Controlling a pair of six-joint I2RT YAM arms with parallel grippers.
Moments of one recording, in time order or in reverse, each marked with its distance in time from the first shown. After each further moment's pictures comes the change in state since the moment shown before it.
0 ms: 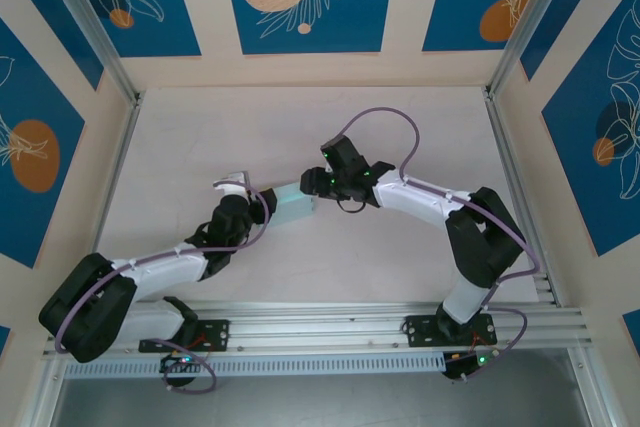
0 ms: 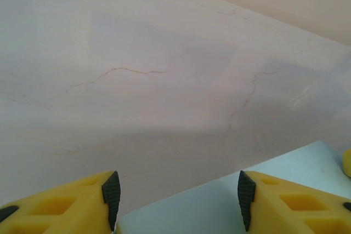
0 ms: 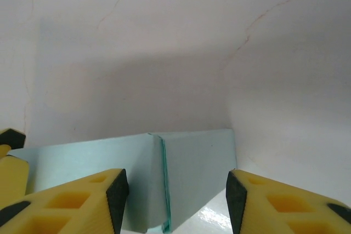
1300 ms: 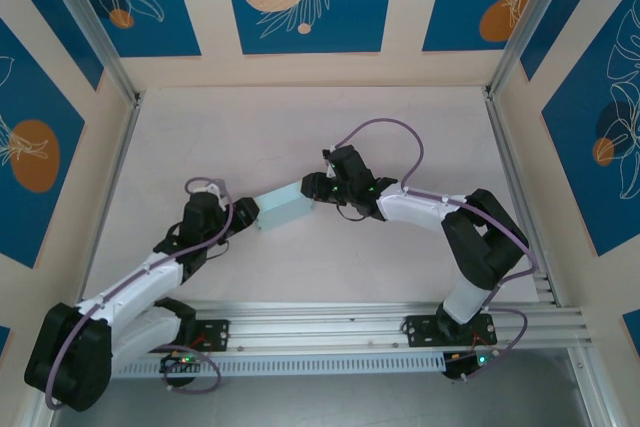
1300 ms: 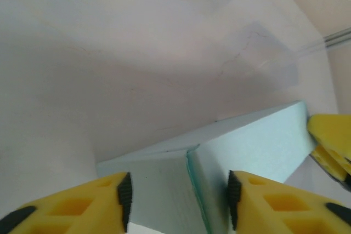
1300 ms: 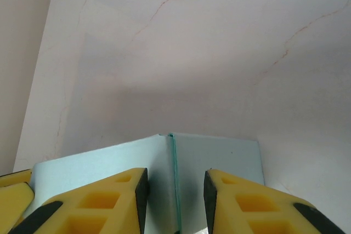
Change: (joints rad) left arm 0.248 -0.257 -0.019 -0.381 0.451 -0.273; right arm -0.005 -0.015 -0.174 0.322 -0.056 0.019
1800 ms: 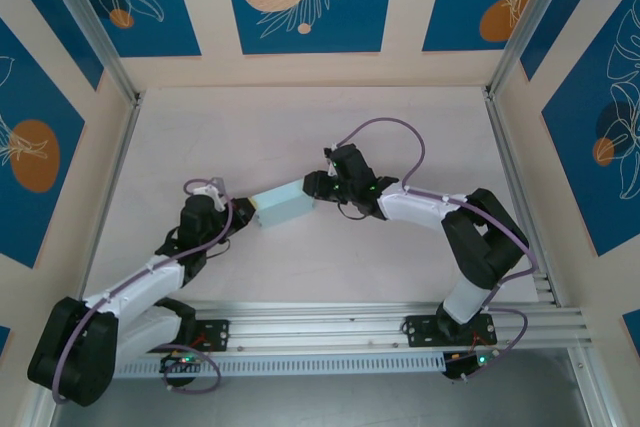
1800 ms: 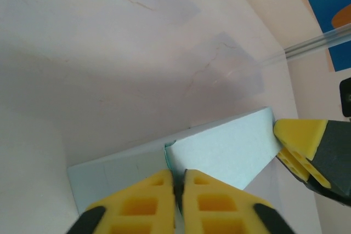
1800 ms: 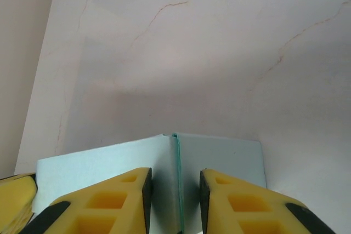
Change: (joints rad) left arm 0.017 0.039 -0.058 0.202 0.077 -0.040; right arm -0.013 0.002 0.000 0.007 -0.006 0.000
